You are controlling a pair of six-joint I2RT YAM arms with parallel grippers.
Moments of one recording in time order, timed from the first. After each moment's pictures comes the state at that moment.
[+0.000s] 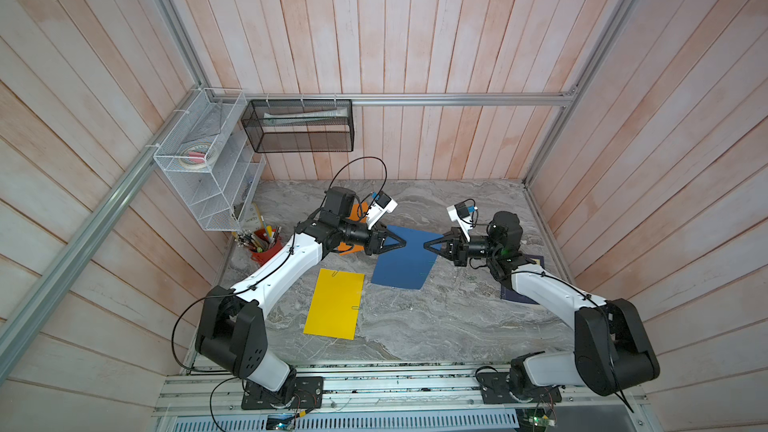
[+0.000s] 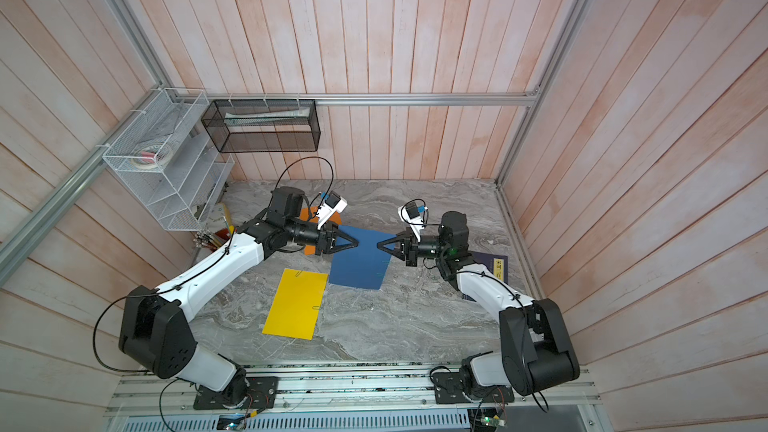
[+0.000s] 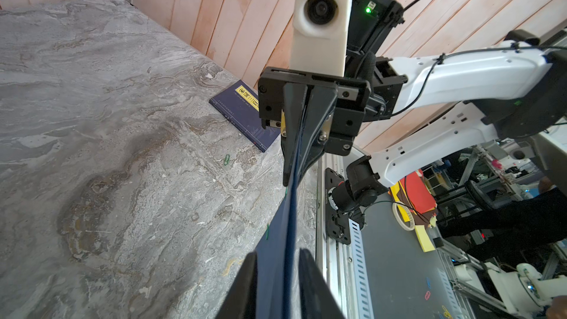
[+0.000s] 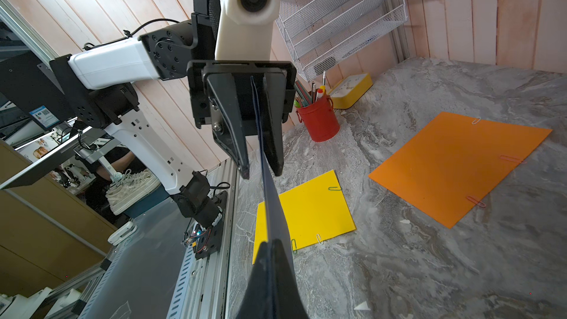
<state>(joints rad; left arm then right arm) -0.45 1.55 1.26 -0.36 1.04 0.03 0.28 1.39 0.74 0.54 -1.26 0.40</state>
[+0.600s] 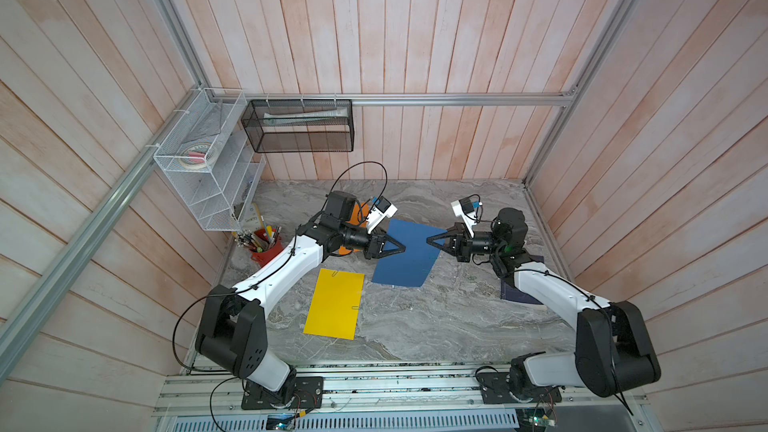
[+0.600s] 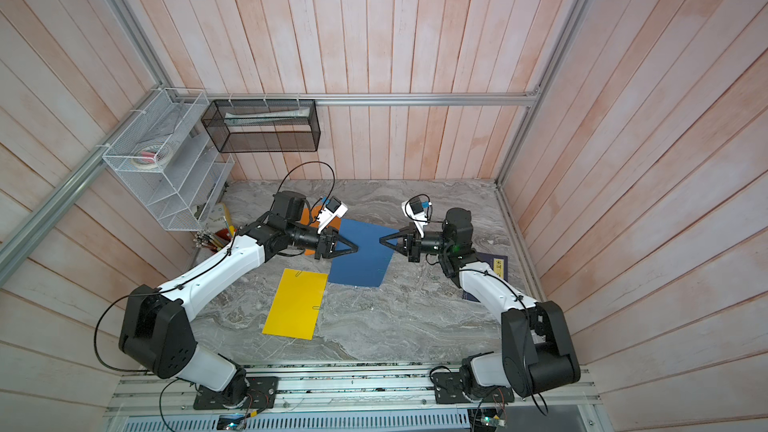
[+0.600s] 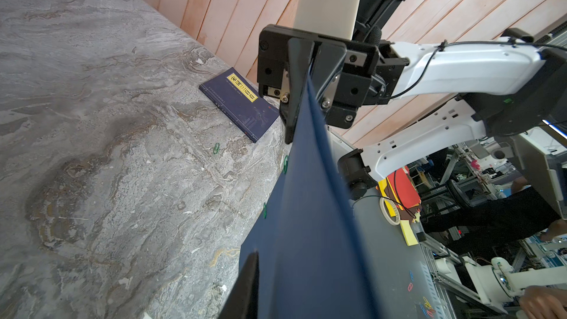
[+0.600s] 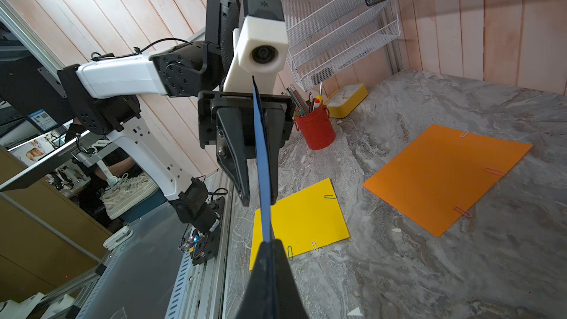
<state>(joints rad) -0.46 1.55 1.22 -0.36 1.08 0.03 0.26 1.38 0.77 0.53 -1.27 0.41</state>
